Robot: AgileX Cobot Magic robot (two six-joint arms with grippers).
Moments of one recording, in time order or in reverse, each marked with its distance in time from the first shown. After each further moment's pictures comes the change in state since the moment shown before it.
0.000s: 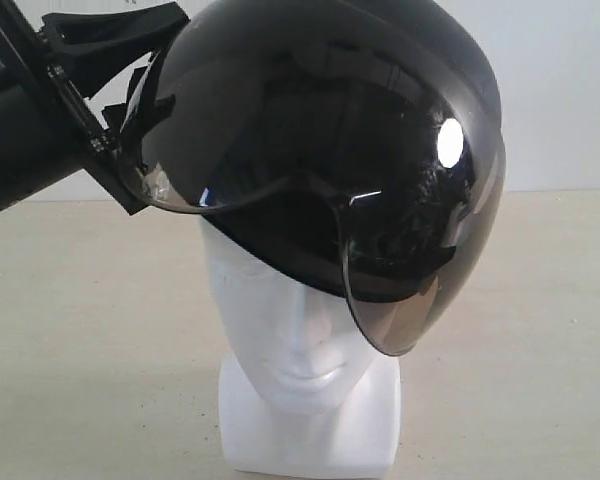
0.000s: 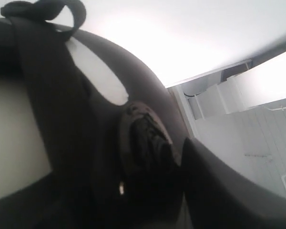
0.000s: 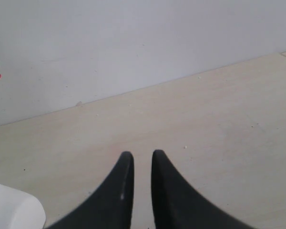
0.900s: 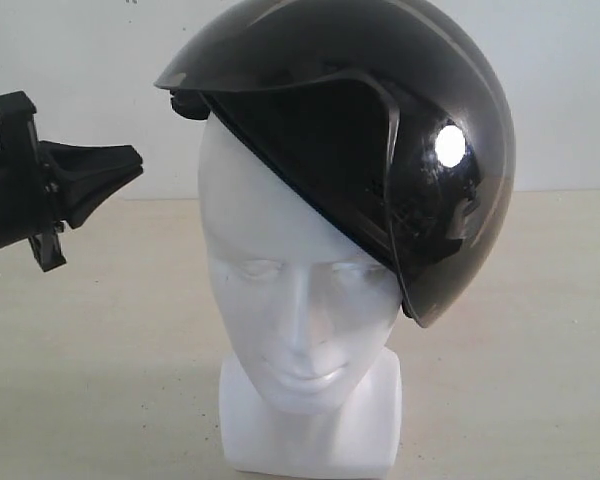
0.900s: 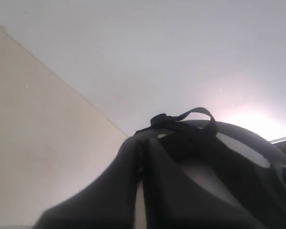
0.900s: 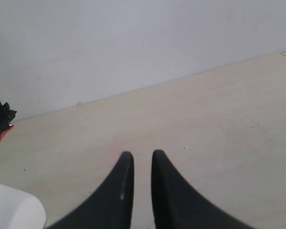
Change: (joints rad) left arm 0.205 0.058 0.068 0.091 0.216 0.176; right arm 0.000 0.000 0.000 0.000 0.000 0.000
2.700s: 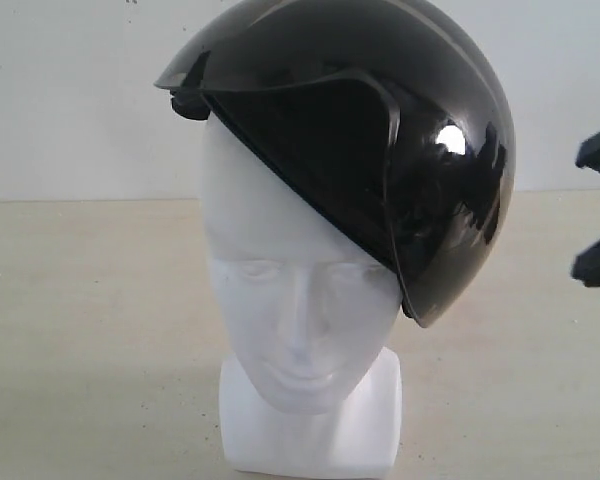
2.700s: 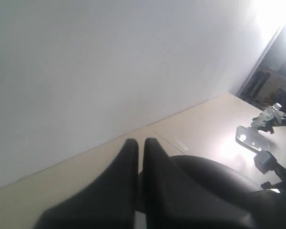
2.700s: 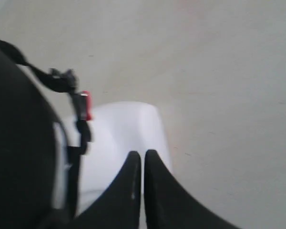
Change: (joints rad) left arm 0.083 -0.131 -0.810 0.763 0.025 -0.261; right arm -0.002 1.140 -0.885 0.515 0.677 -0.023
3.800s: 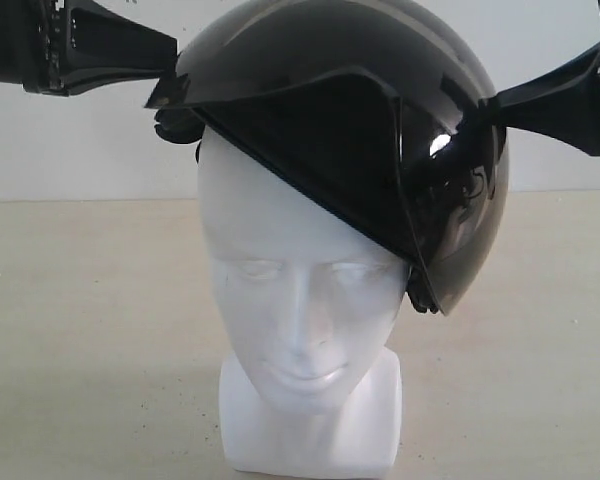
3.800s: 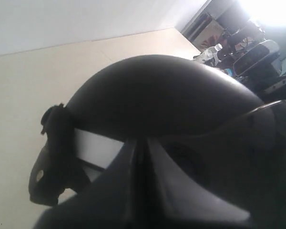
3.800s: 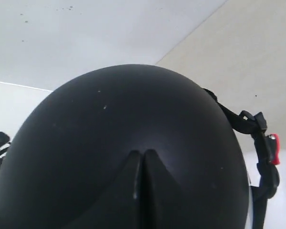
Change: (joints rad) left arm -0.111 0.149 0.171 0.013 -0.174 0.022; right arm -0.001 -0.003 -0.009 0.727 -0.097 -0.460
